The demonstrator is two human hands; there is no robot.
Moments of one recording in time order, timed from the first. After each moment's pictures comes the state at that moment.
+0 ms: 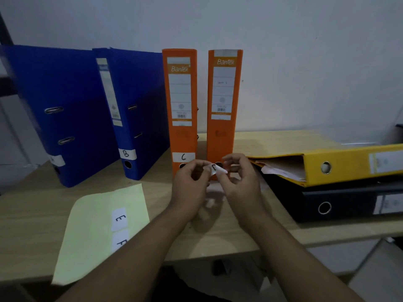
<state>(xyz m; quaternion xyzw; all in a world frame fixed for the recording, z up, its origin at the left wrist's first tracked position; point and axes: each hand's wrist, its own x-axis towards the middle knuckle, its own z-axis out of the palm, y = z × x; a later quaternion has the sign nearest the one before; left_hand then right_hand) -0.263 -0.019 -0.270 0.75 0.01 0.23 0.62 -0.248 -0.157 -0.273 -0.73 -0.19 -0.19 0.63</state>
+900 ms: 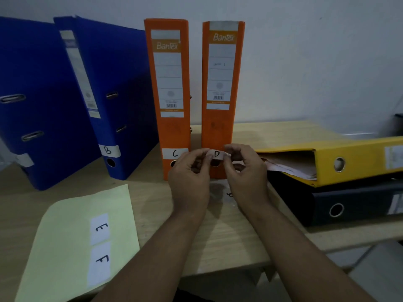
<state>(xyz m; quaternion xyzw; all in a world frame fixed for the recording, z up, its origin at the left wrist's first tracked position) -0.226 -0.038 -0.288 0.74 0.02 0.42 0.52 -0.189 -0.163 -0.288 -0.76 -0.20 -0.34 0.52</state>
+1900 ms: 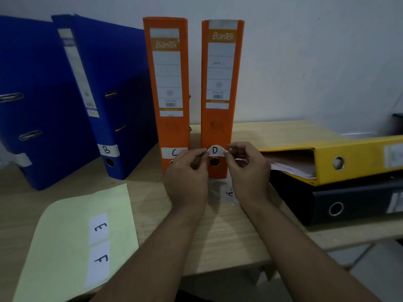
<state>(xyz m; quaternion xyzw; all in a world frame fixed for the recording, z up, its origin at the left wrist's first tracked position) -0.217 -0.034 -0.290 0.78 0.06 0.44 0.44 -0.185 -0.161 -0.284 -0.74 -0.14 -0.35 0.56</state>
